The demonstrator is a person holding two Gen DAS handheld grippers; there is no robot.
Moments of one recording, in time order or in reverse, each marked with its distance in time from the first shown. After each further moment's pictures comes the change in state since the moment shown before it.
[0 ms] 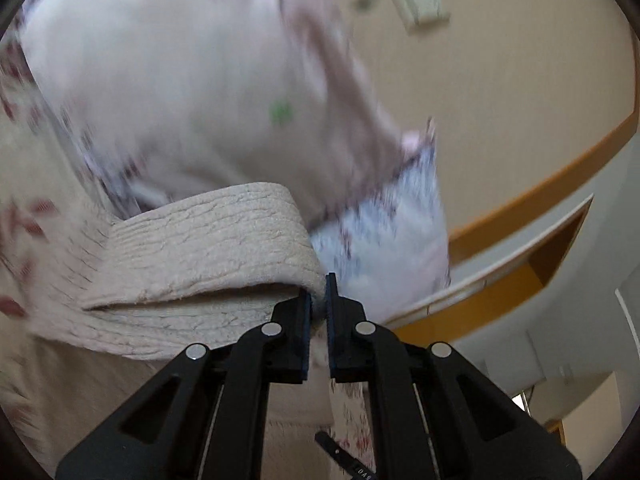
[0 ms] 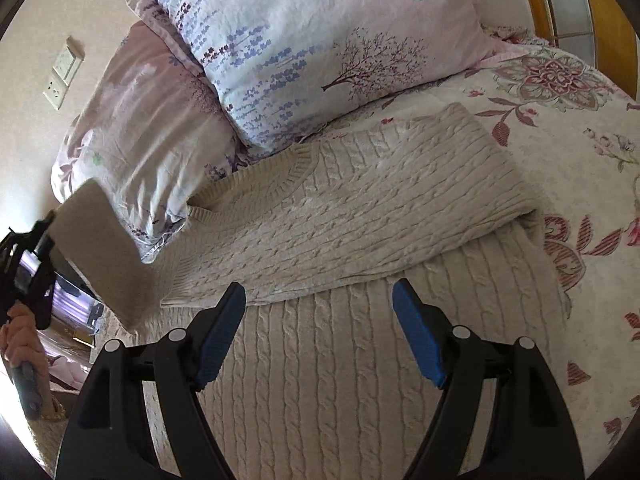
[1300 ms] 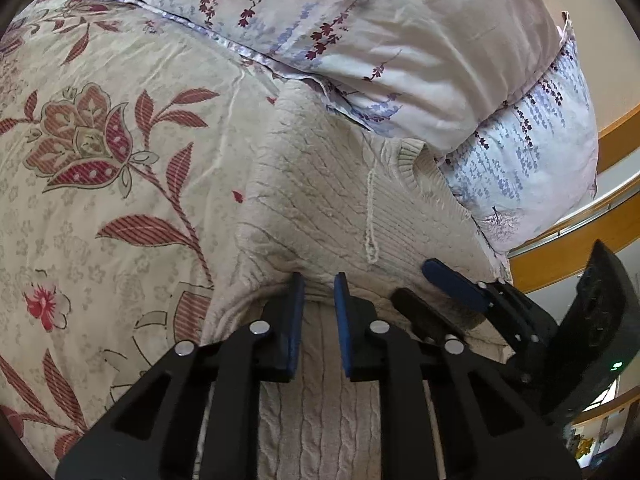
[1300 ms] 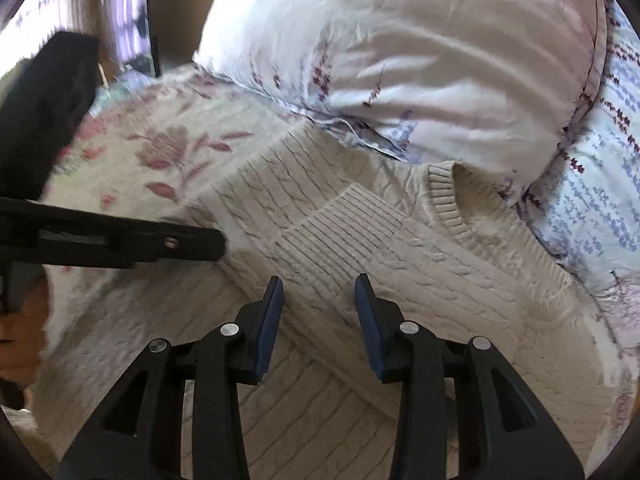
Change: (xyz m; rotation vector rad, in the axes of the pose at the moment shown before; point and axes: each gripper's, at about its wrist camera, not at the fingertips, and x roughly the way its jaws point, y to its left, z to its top) left arm -0.007 0.115 -0.044 0.104 0.242 0.483; right arm 0.138 0.232 -0.057 -0.993 0.191 0.028
